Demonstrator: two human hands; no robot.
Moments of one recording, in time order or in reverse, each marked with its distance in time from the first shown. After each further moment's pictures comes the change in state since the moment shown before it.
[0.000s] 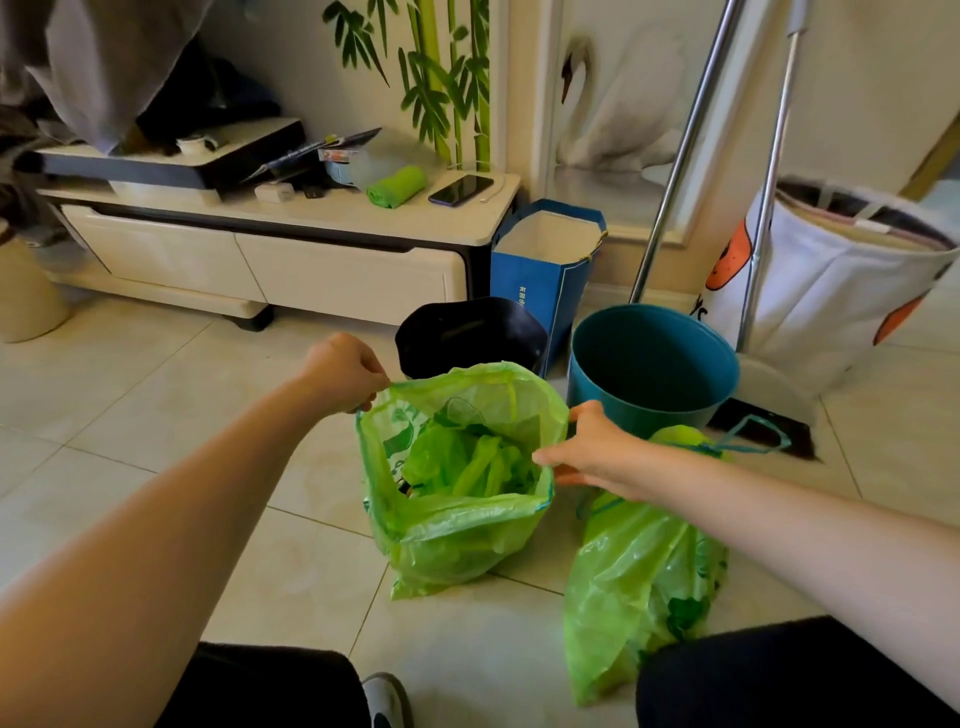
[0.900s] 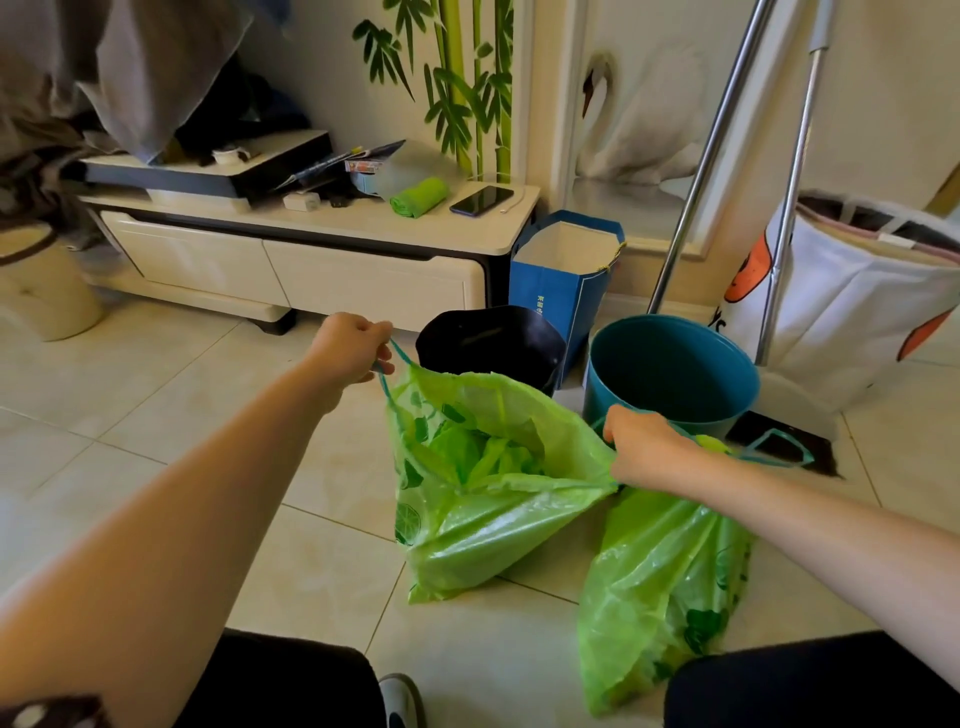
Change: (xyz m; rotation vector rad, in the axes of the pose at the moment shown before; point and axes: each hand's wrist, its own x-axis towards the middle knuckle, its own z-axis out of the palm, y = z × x) left_hand 0.005 0.001 -0.022 -0.462 0.144 -0.067; right_hand -0.038 -0.025 -0.021 -0.996 0.160 -0.088
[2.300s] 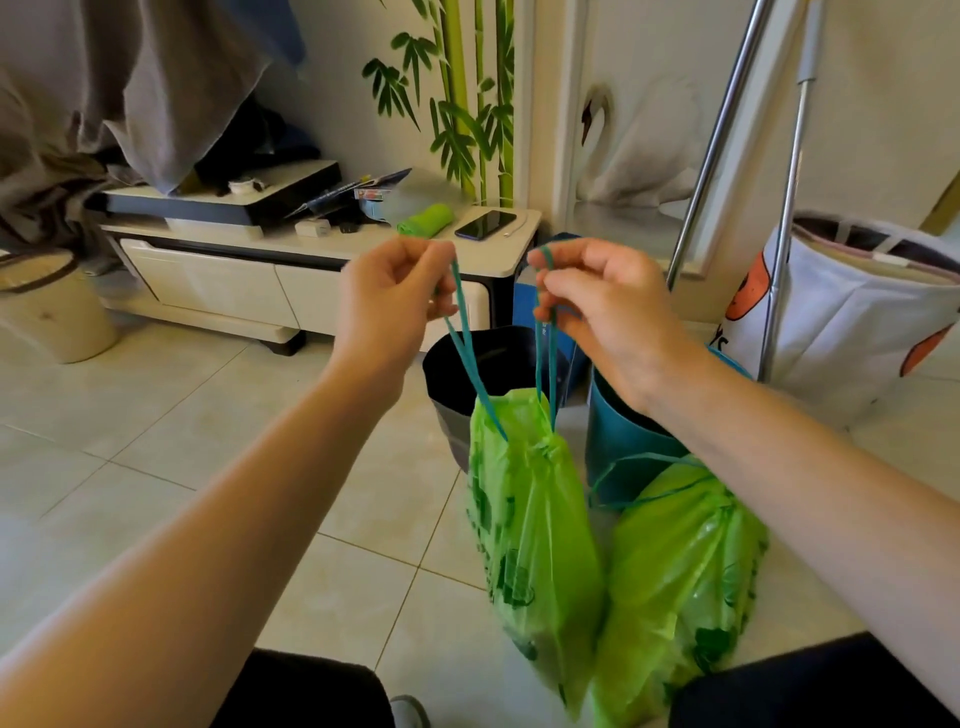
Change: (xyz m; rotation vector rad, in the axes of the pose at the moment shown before) left_hand -0.077 0.095 0.006 -0.501 0.073 0.445; right_hand -0.046 -0.084 -0.101 1.412 0.289 -0.583
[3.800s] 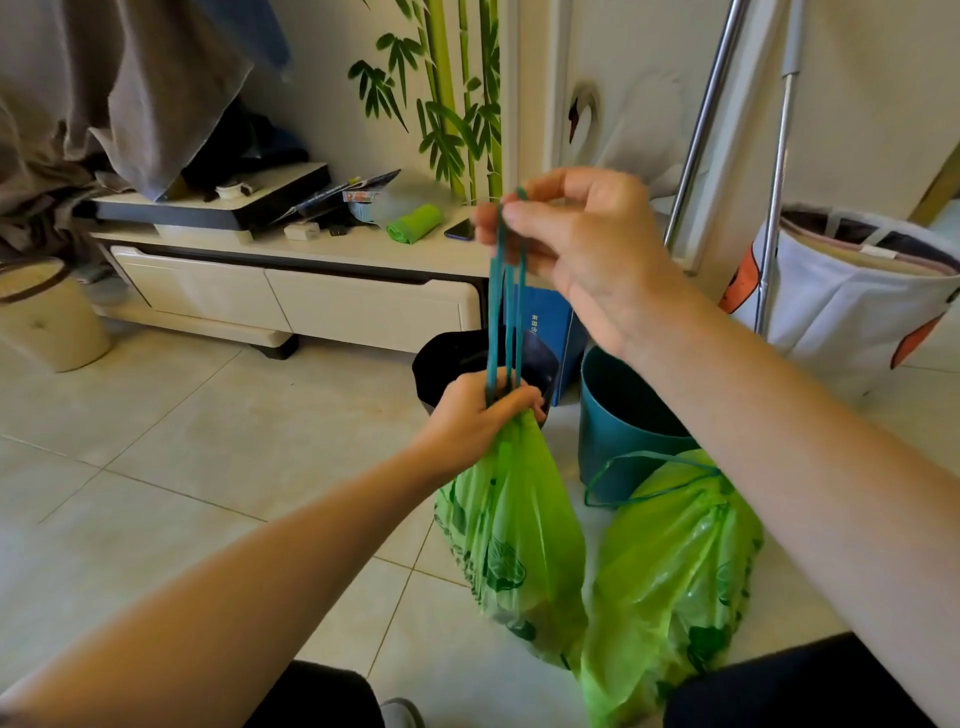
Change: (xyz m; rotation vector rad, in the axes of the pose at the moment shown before) left_hand -0.040 -0.094 0.049 0.157 -0.478 -0.057; right_hand 0.010 -0.037 0.005 -0.006 -0.032 -0.092
